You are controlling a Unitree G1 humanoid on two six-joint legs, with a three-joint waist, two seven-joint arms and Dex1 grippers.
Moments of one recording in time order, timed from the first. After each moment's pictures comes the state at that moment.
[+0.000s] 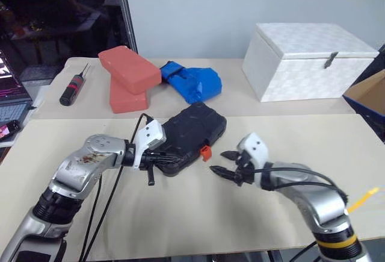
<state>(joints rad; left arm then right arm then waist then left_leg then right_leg) -0.47 0.76 -0.20 -0.26 -0.46 0.70 -1.05 -0.24 -0.48 0.15 -0.49 0.30 0.85 0.62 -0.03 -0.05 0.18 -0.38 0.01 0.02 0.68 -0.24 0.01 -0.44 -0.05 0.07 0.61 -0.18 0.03</state>
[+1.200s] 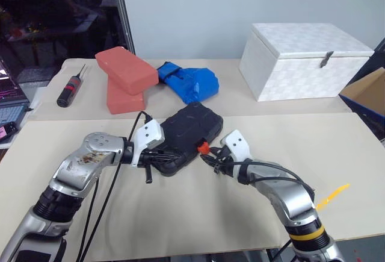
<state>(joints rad) -0.48 0.76 -0.20 -0.23 -0.39 0.63 -1.07 -0.31 -0.35 0.23 -0.36 0.21 0.77 0.49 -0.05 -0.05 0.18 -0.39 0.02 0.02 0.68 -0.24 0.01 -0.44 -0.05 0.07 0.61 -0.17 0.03</state>
